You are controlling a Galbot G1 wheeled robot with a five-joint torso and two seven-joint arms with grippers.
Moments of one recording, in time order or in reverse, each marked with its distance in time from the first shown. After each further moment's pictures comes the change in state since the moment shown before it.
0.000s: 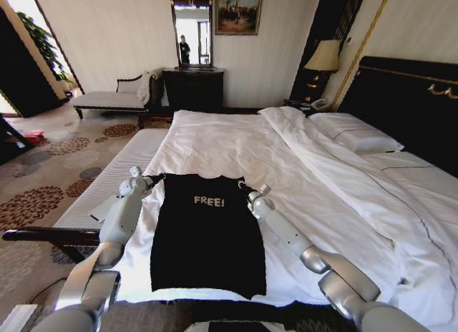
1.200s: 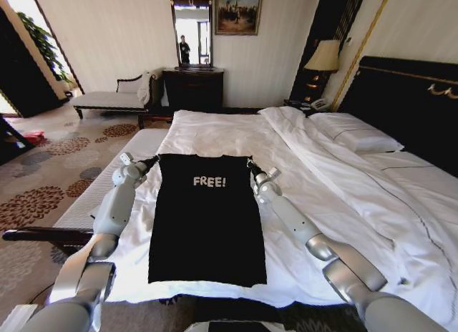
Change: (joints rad) left arm -0.053 0.057 0.021 -0.078 -0.148 -0.109 0.003; right arm 0.065 -0.074 0.025 0.109 -0.018 0.141 -0.058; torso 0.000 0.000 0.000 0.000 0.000
